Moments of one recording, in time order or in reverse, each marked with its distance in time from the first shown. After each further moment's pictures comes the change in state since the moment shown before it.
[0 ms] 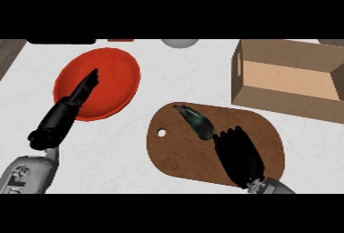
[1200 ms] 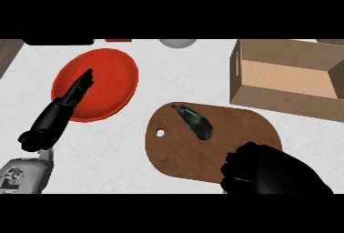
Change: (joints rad) left arm 0.016 -0.005 0.045 -0.021 -0.013 -0.036 0.008; right arm 0.094 -0.191 -0.231 -0.360 -0.479 -0.251 -0.787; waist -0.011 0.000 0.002
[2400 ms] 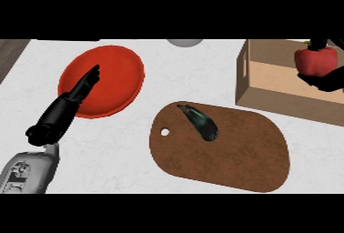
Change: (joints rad) left arm -0.045 -0.029 0.001 0.015 -0.020 -0.030 0.011; right arm -0.483 -0.054 -0.561 0.684 -0.287 0.128 0.168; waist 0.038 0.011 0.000
